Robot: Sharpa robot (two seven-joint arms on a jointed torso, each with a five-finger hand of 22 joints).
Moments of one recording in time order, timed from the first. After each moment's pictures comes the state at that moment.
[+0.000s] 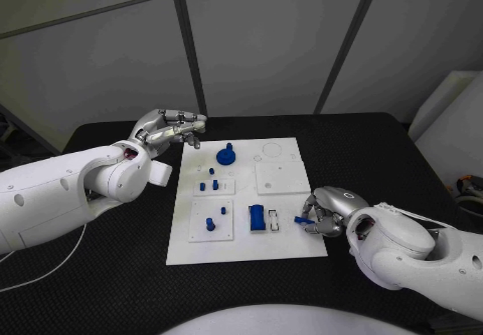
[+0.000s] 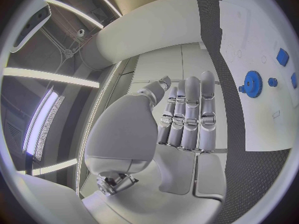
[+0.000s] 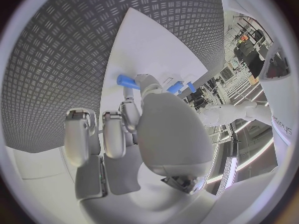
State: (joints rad) left arm 1.17 -0.94 0.01 1.50 -0.14 -0.24 0.36; left_hand 1.34 -0.13 0.41 -0.03 0.13 1.05 0.16 0.13 0.07 1.10 0.09 0.40 0.17 1.11 0.02 0.96 0.49 0.18 1.09 0.12 0.51 0.91; right arm 0.95 -1.01 -0.01 1.92 -1.66 -0.32 -0.65; right_hand 1.45 -0.10 0.08 0.22 0.65 1.08 0.07 0.27 0.36 1.40 -0.01 1.20 1.30 1.47 -0.07 1.48 1.31 0.02 1.47 0.05 1.51 1.31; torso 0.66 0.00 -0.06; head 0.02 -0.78
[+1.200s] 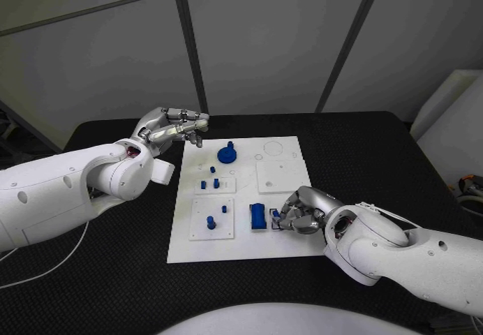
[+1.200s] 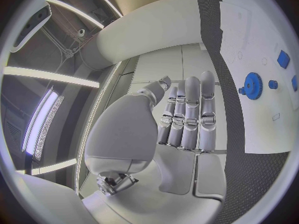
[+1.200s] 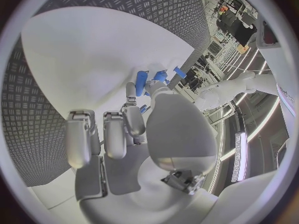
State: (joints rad) left arm 1.17 -0.93 0.01 1.50 -0.14 -0.24 0.36; left_hand 1.34 -0.13 0.41 -0.03 0.13 1.05 0.16 0.13 0.07 1.10 0.09 0.40 0.17 1.11 0.02 0.96 0.49 0.18 1.09 0.12 0.51 0.91; right arm 0.95 -0.88 -0.01 1.87 -1.41 -0.42 -0.60; right_hand 1.27 -0.11 0.13 0.29 0.67 1.11 0.05 0.30 0.41 1.43 -0.03 1.25 1.31 1.47 -0.08 1.50 1.31 0.02 1.47 0.04 1.53 1.31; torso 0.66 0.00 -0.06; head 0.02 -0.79
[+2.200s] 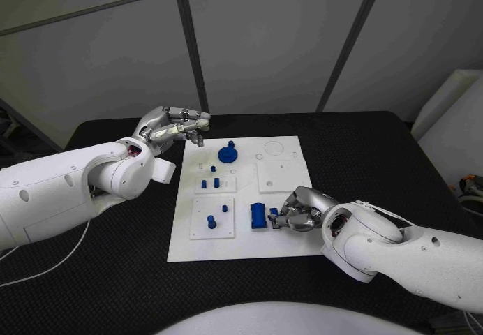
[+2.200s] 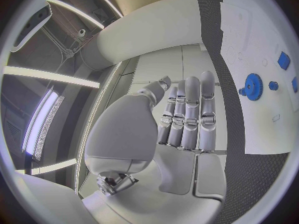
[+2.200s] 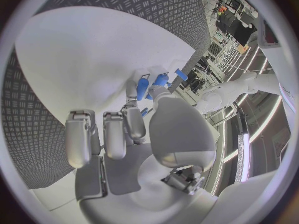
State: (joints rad) left arm 1.17 -0.94 0.01 1.50 -0.14 -0.23 0.36; left_hand 1.34 -0.13 0.41 -0.03 0.13 1.05 0.16 0.13 0.07 1.09 0.09 0.40 0.17 1.11 0.02 0.96 0.49 0.18 1.09 0.12 0.51 0.91; right arm 0.95 -0.86 -0.01 1.84 -1.39 -0.39 -0.61; right_hand 1.14 -0.10 0.03 0.29 0.59 1.12 0.04 0.32 0.44 1.44 -0.02 1.27 1.31 1.47 -0.08 1.50 1.31 0.02 1.47 0.04 1.53 1.31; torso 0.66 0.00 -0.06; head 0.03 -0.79
